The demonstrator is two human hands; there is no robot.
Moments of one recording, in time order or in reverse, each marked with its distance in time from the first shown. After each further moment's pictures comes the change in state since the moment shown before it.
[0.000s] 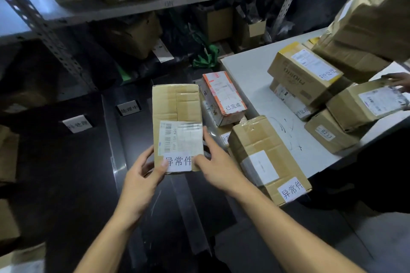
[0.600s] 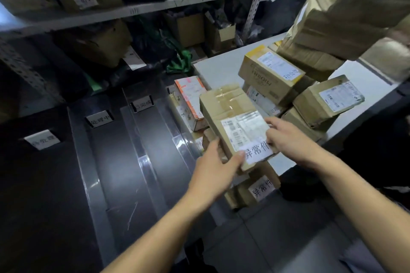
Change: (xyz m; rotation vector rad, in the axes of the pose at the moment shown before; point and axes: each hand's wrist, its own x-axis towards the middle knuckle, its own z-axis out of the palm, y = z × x) left_hand 0.003 0.040 0.192 0.337 -0.295 -0.027; right_hand -0.049 -0.001 -0.198 -0.252 0.273 0.216
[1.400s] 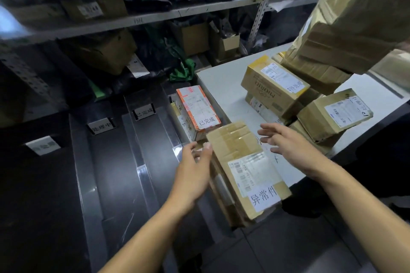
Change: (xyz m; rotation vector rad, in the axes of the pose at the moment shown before) left_hand 0.025 -0.005 -0.021 -0.129 0.223 -0.116; right_hand 0.030 0.020 -0.019 0.108 -0.050 -0.026
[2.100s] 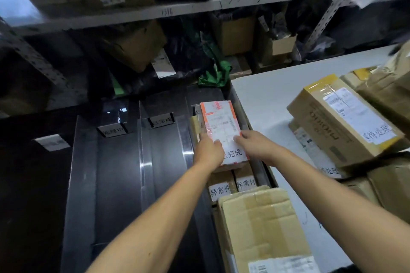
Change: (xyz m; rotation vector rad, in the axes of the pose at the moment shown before) left_hand 0.225 0.004 0.025 0.245 0.168 -0.223; right_hand 0.248 -0.020 0.088 -0.249 -0.364 0.035
